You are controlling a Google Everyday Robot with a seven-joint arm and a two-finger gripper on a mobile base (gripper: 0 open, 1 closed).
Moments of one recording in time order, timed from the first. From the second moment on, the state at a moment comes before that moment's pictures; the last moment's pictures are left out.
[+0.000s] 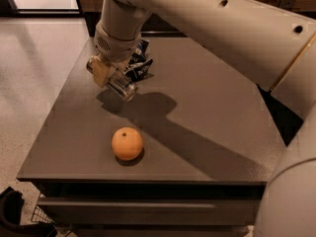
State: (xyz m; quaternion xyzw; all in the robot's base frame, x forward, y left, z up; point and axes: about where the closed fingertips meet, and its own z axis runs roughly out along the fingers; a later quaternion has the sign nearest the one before) arm 0.588 0.121 0.888 -0.45 0.87 0.12 0.16
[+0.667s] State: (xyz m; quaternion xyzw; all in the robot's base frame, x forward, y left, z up) arm 0.596 0.128 0.909 -0.52 0.77 0.24 0.29
